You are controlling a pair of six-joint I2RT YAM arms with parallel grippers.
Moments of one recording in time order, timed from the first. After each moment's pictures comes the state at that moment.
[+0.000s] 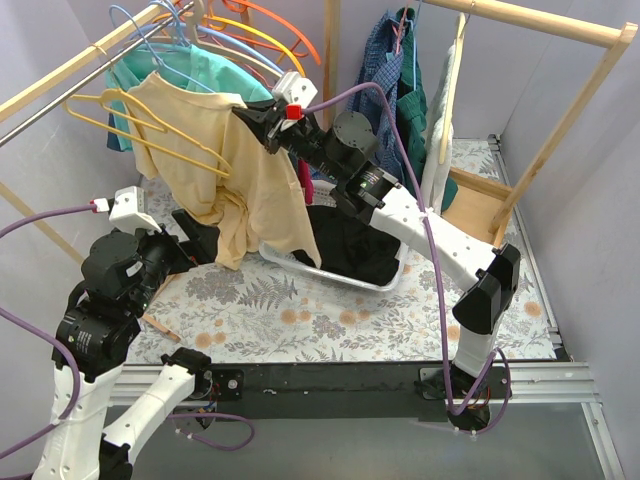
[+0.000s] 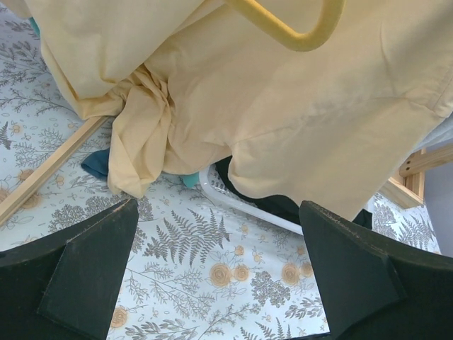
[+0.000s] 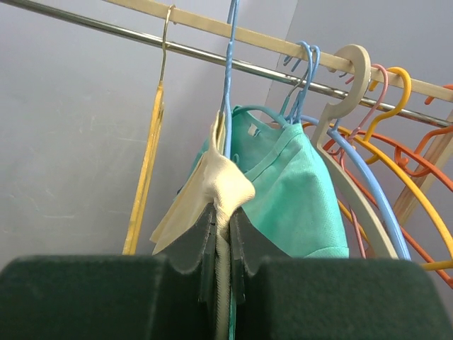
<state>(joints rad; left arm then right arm) -0.36 0.65 1.27 -0.90 -0.18 -0.47 0.92 1.81 1.93 0.32 -0.20 -0.18</state>
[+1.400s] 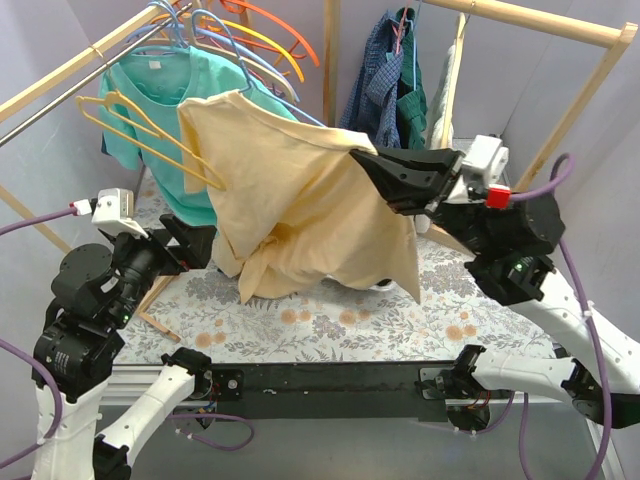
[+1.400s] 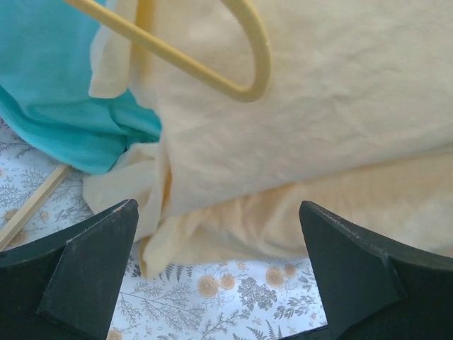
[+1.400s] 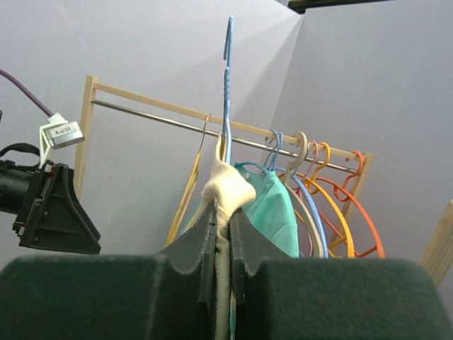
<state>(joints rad) -0.37 0.63 1.37 -0.89 -0.10 -0.42 0.96 1.04 1.37 0.29 -0.20 -0.16</state>
